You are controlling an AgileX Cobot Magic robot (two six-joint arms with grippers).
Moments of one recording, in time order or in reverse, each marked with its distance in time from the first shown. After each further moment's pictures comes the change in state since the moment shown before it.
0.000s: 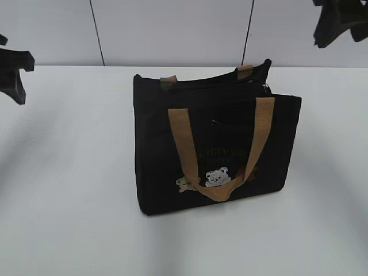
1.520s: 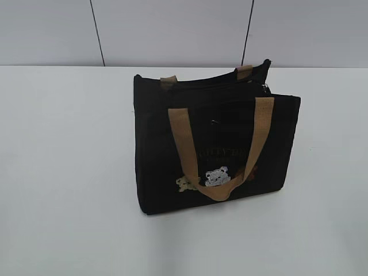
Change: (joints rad) left arm 0.006 -1.439 0.575 -0.154 0.317 0.381; right arm -0.290 -1.439 0.889 0.249 0.012 -0.329
